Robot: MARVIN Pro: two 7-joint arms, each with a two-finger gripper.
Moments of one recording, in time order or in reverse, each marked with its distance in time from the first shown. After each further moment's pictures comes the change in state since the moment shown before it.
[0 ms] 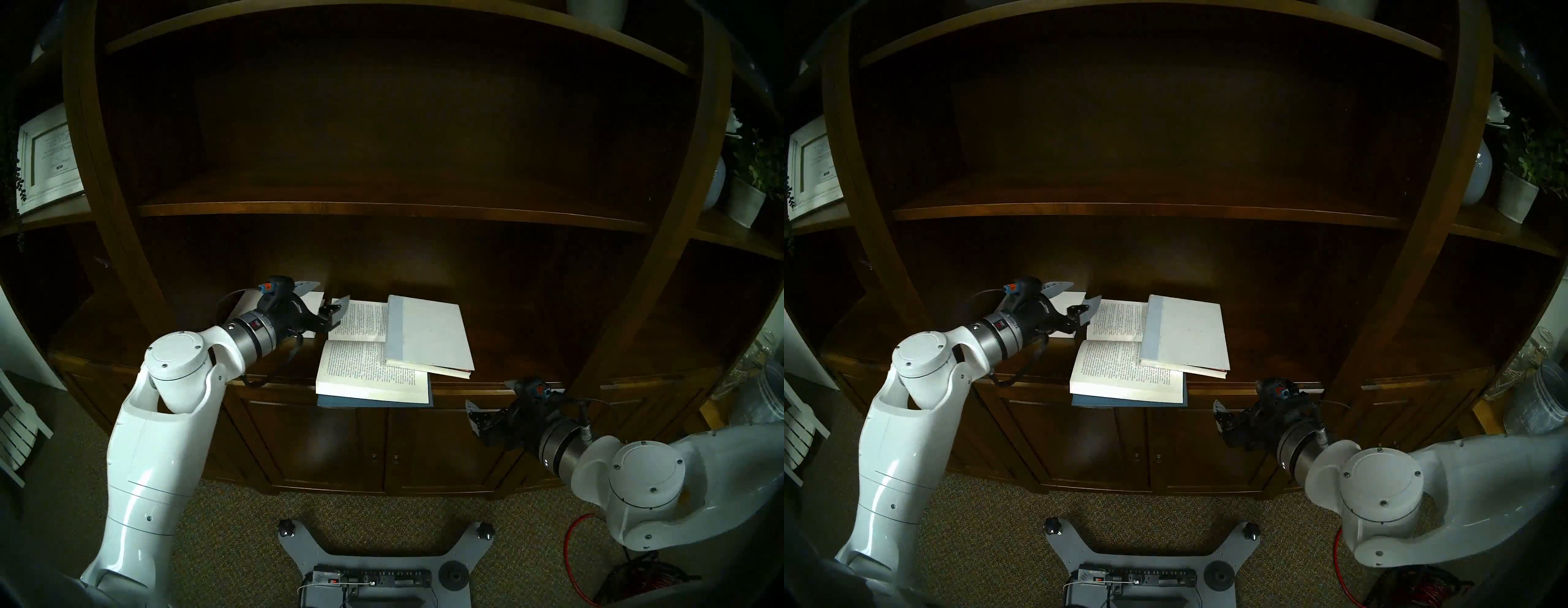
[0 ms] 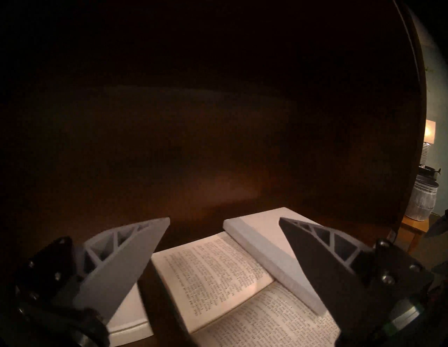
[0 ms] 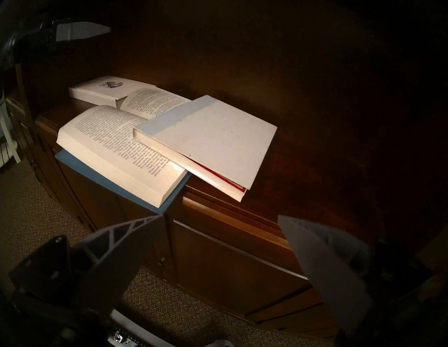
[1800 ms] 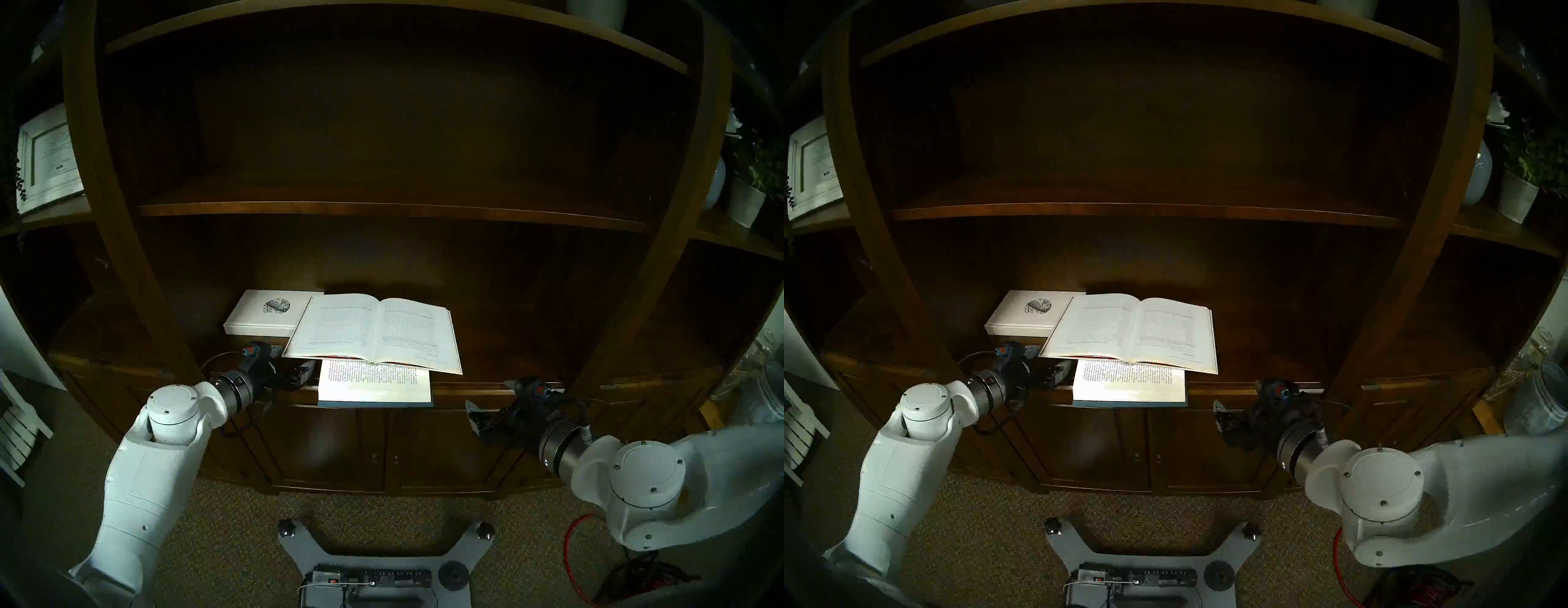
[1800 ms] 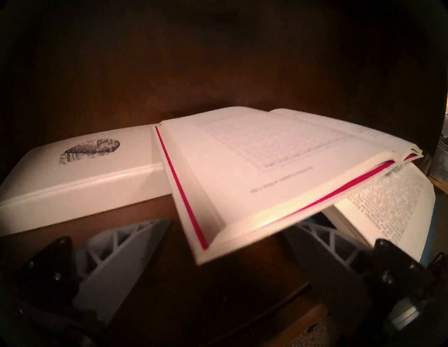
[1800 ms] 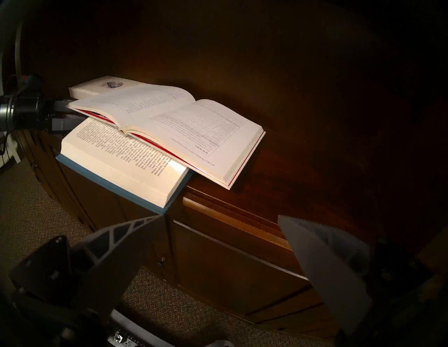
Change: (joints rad) left arm 0.056 0.046 0.064 0.258 0.077 -0.171 0.033; right arm 0.000 0.000 0.000 0.000 0.000 0.000 0.000
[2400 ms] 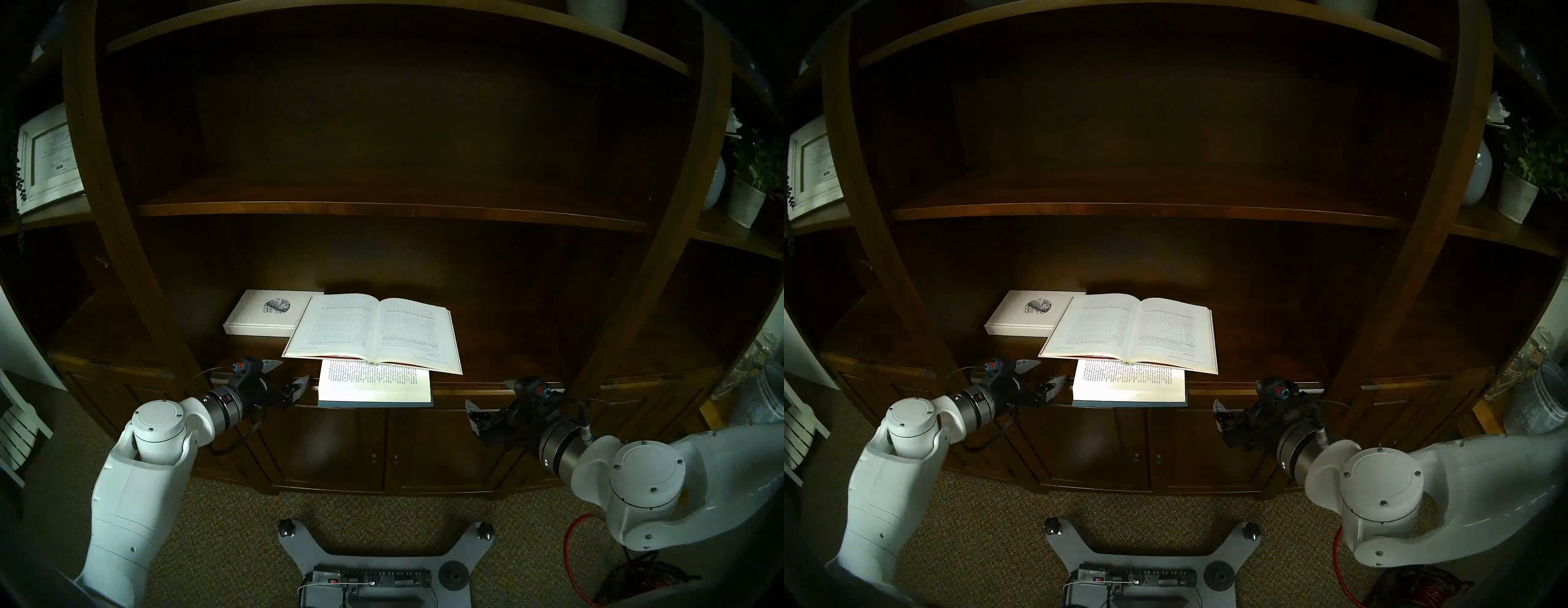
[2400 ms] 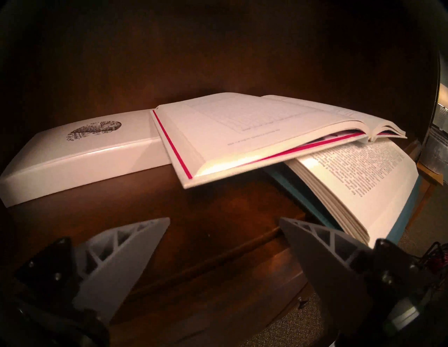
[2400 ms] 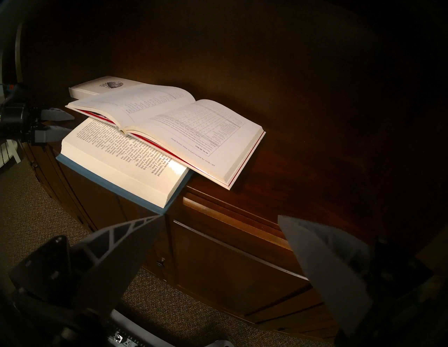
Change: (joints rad) left arm 0.096 0.017 -0.046 -0.043 0.017 0.024 -0.020; right arm 0.000 0.000 0.000 0.000 0.000 0.000 0.000
